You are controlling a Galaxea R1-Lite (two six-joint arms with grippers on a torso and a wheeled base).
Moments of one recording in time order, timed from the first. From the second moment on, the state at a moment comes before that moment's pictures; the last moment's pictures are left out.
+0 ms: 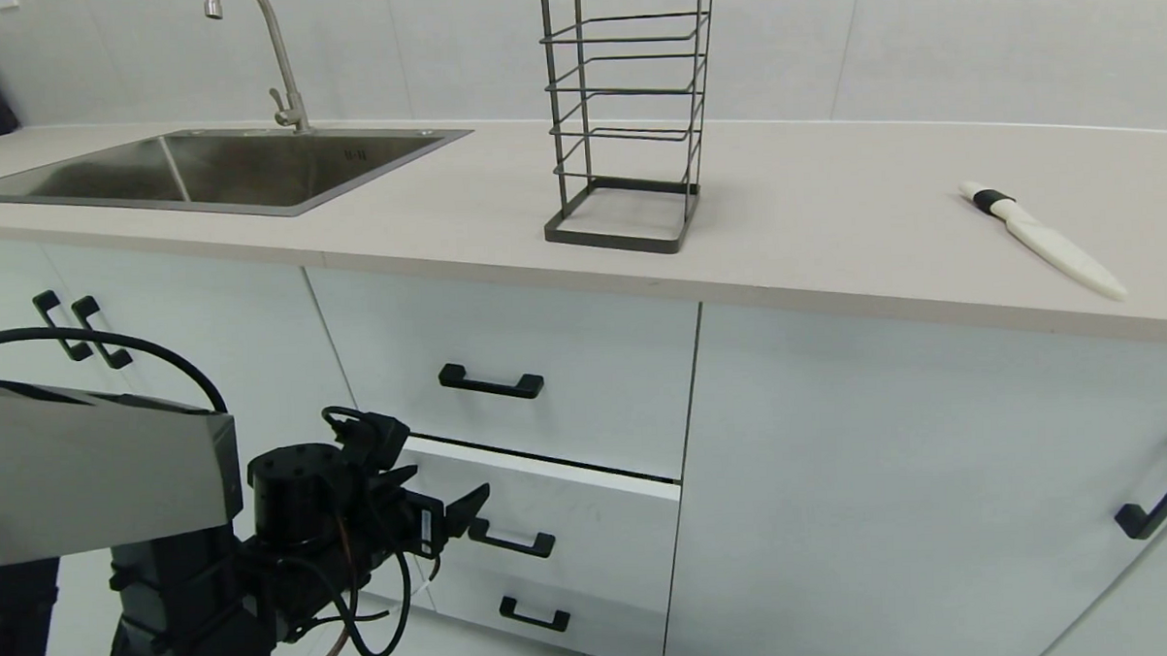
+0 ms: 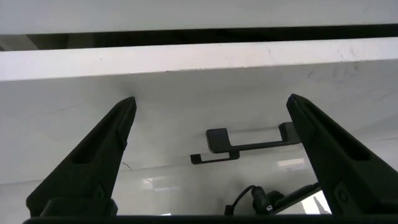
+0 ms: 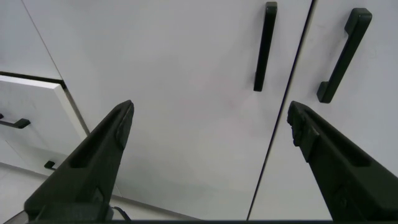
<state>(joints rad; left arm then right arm) -0.32 2.20 -0.31 -1.49 -0.12 -0.04 0.00 0.00 0.00 0.01 0.03 0.01</state>
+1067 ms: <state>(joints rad) -0.32 1.67 -0.14 -1.46 -0.14 -0.03 0.00 0.00 0.00 0.01 0.03 0.01</state>
